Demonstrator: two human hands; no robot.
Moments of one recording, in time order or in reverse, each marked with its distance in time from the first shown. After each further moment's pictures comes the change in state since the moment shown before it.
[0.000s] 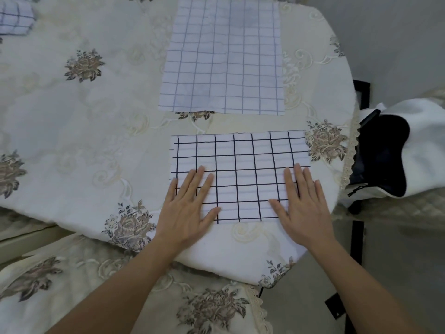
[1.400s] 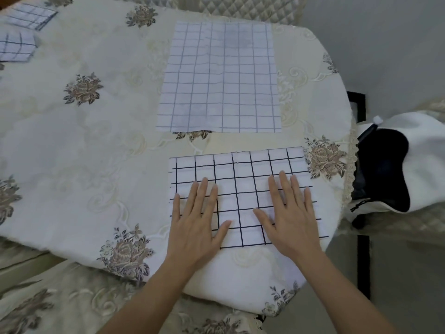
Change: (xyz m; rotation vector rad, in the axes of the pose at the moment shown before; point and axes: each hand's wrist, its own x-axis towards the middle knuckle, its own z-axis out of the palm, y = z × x) left_hand 0.017 0.026 -0.010 0.012 0.050 -0.078; right_hand 0.024 -0.033 -0.003 0.037 0.105 -0.016
